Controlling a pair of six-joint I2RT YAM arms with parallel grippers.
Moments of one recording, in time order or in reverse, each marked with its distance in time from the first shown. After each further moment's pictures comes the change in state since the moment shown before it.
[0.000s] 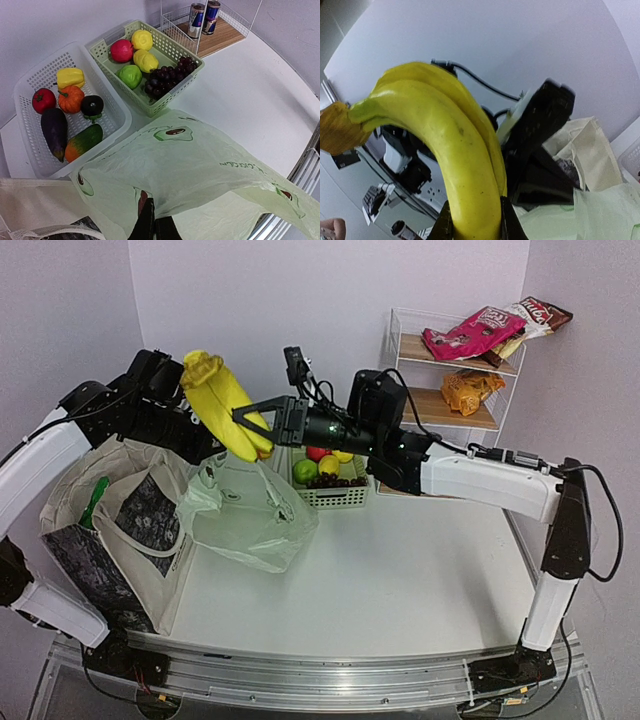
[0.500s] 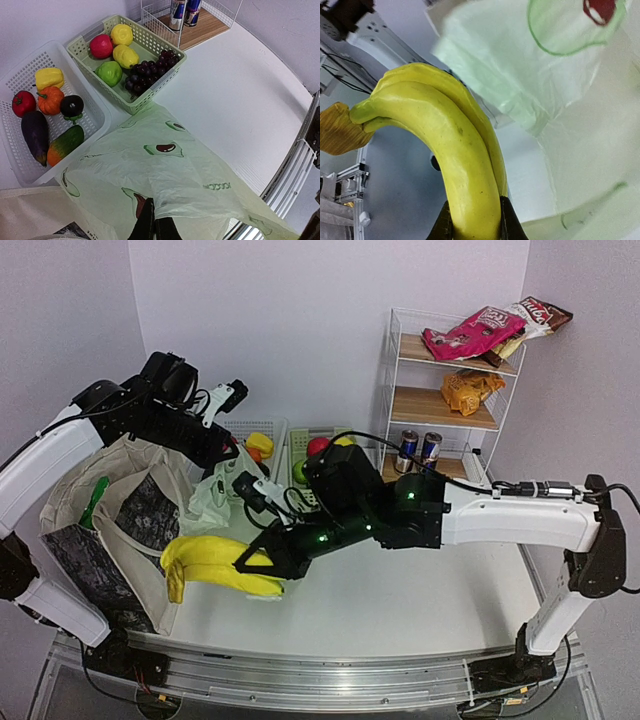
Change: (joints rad) left arm -0.005 0.048 0.013 0.002 0.074 0.004; right arm 0.262 -0.147 -0.160 -0.690 0.223 -0.411
